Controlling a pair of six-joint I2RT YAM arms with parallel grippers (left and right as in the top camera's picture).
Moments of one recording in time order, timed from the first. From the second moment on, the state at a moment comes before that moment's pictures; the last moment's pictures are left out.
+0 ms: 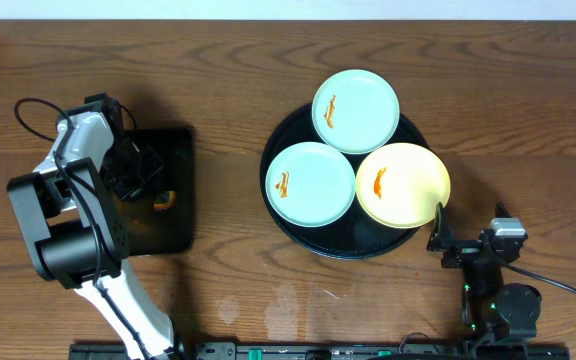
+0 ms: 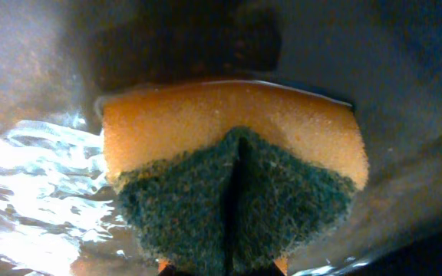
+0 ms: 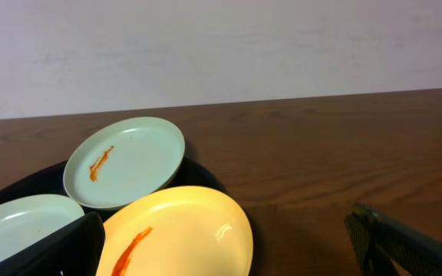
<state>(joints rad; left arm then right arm) 0.29 2.06 1.39 -1.06 0.18 -0.40 0.02 0.01 0.01 -0.07 -0.02 0.09</state>
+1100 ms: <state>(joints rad) 0.29 1.76 1.34 -0.97 0.10 -0.38 0.02 0.01 0.01 -0.07 -0.02 0.09</state>
